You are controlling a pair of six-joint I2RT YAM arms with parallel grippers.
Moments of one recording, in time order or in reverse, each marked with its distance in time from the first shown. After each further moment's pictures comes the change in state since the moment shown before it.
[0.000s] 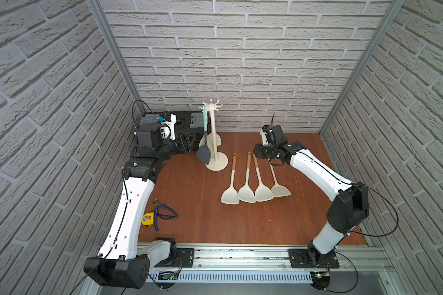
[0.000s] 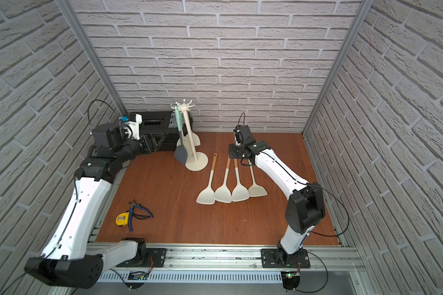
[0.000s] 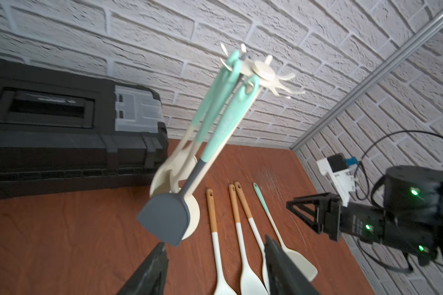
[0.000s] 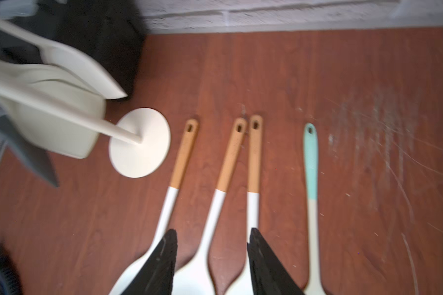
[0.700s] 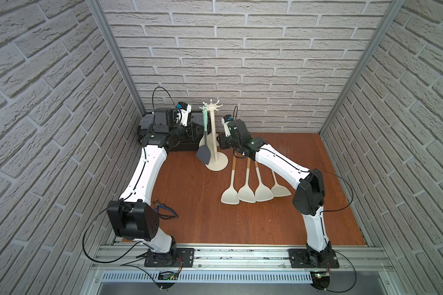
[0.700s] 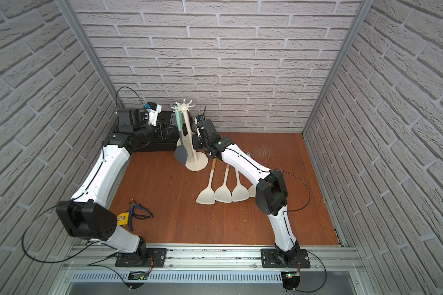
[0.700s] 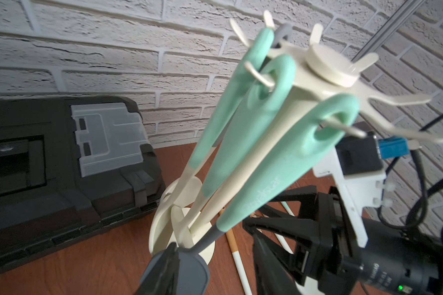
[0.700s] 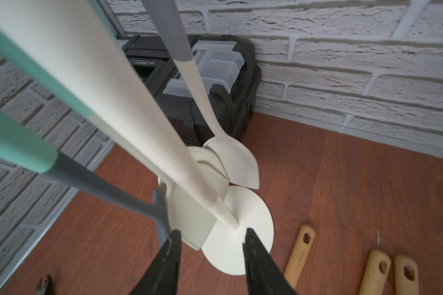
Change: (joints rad) left arm -0.033 0.406 0.217 0.087 0.124 0.220; right arm 0.183 0.406 0.449 0.233 0.044 -0.059
